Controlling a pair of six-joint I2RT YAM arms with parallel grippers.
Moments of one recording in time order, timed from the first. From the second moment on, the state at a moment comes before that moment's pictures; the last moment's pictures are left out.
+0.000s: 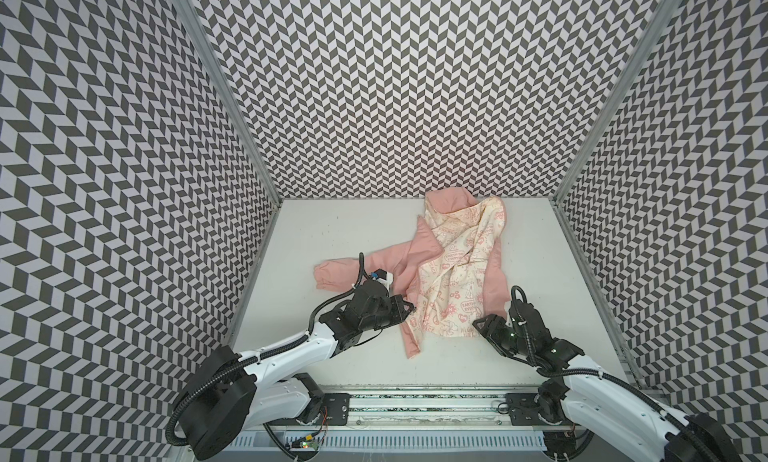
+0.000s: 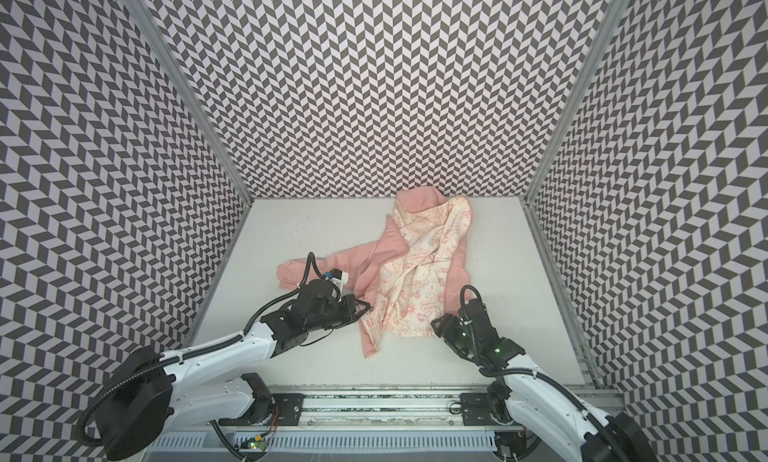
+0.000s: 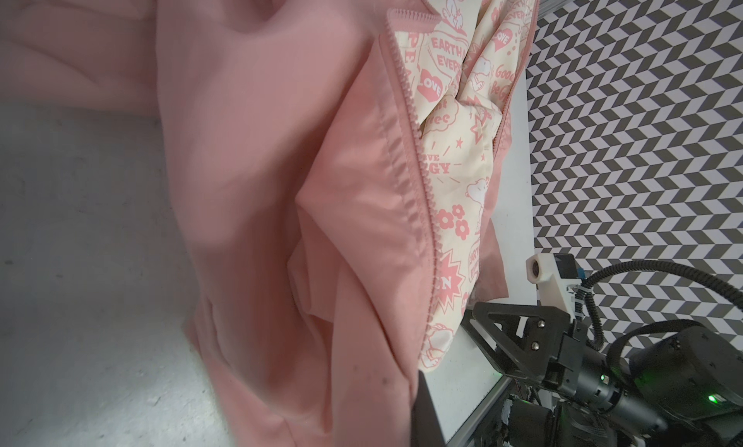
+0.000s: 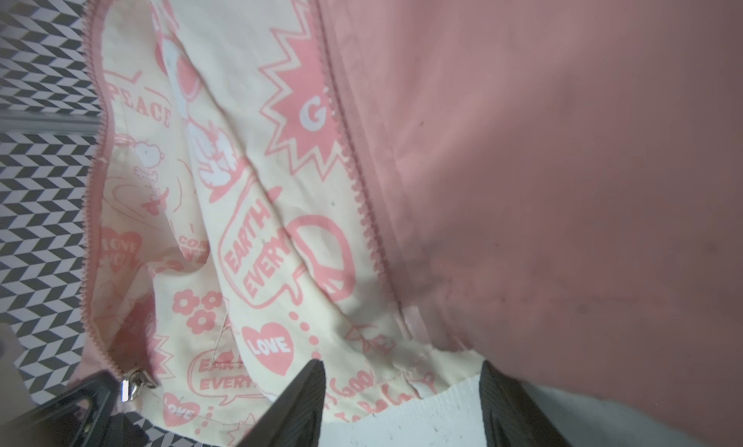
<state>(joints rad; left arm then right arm) -0.72 1.16 0.51 0.13 0.30 -0.95 0.45 0.80 0.19 -0.08 -0.16 1.24</state>
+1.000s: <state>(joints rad) -0.72 1.15 0.51 0.11 0.30 -0.95 0.39 0.62 0.12 -0.14 -0.10 1.32</state>
